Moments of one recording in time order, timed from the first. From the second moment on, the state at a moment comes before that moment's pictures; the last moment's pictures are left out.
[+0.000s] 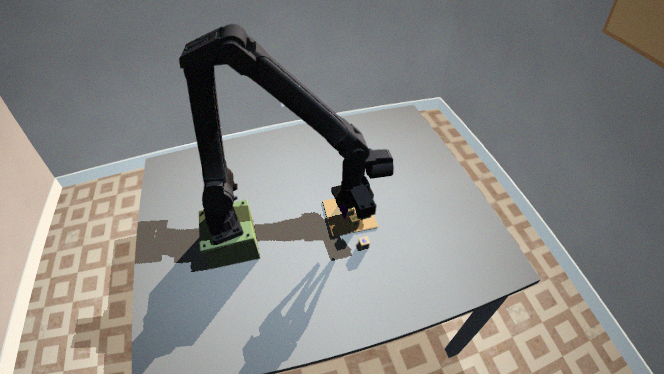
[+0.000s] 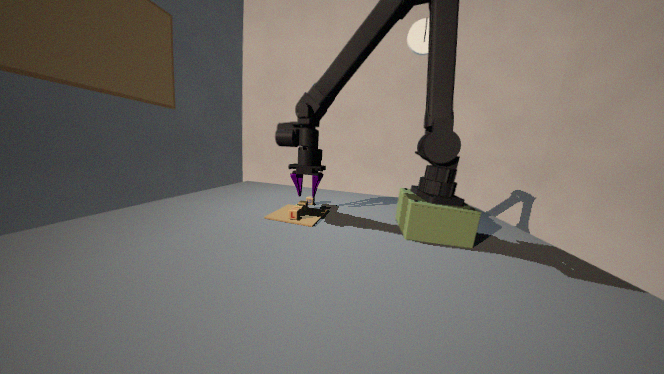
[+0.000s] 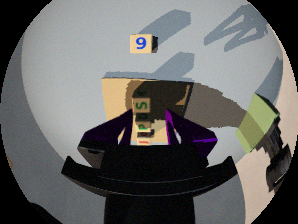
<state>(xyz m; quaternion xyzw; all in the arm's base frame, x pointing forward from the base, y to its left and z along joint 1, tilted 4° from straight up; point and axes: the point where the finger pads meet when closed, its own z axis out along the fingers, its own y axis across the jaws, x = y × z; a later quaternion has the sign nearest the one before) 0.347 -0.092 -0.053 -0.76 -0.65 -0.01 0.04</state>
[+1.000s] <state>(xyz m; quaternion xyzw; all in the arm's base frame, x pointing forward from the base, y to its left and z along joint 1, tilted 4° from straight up) 0.349 -0.095 -0.009 -0.76 -0.65 -0.01 0.03</state>
